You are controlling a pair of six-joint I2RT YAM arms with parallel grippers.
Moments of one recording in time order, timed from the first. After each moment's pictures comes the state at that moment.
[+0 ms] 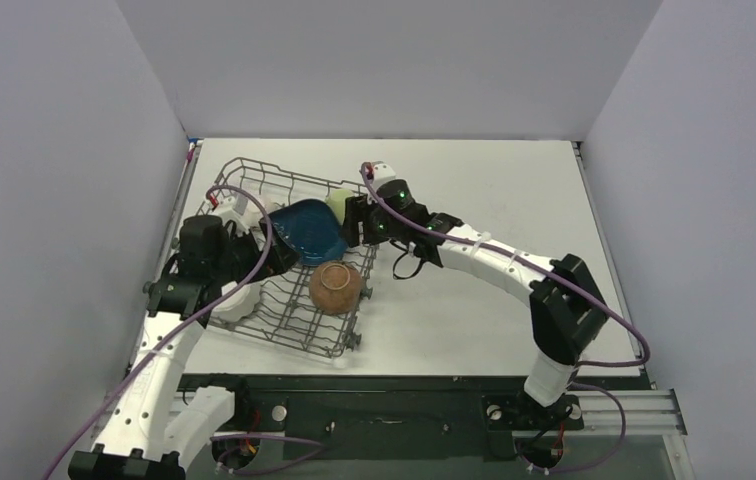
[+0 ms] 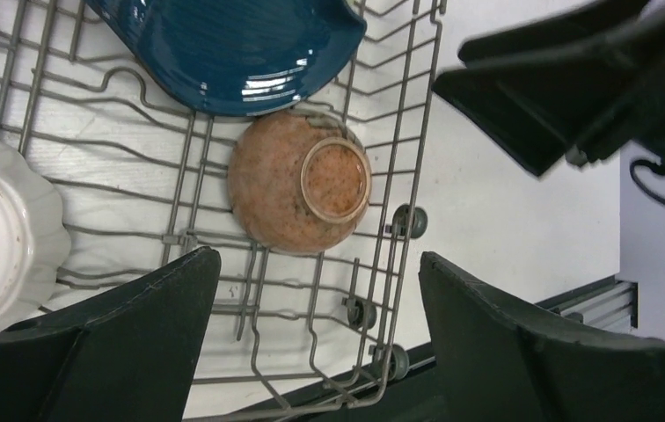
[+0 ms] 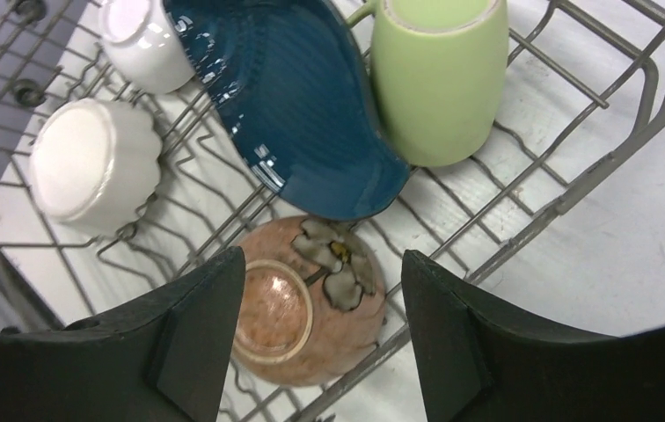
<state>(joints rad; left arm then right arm) -0.14 0.89 0.89 -0.64 0.30 -0.48 0.78 1.70 1.29 -0.12 -0.06 0.40</state>
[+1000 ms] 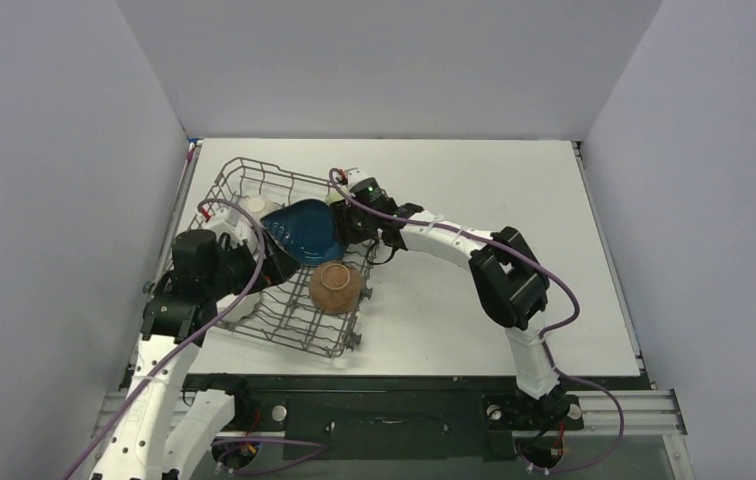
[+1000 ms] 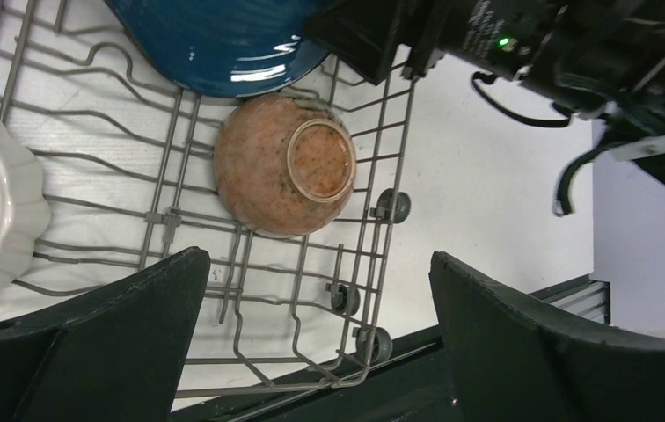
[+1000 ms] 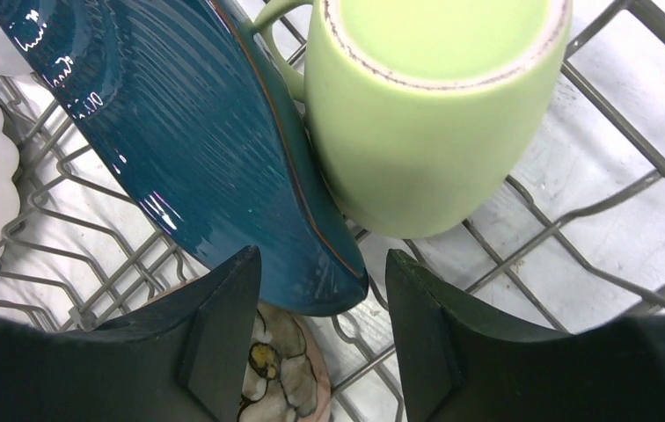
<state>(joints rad) -0.14 0.75 0.81 -0.67 0.31 -0.54 0.76 2.09 1.59 -0.20 -0.04 0.30</state>
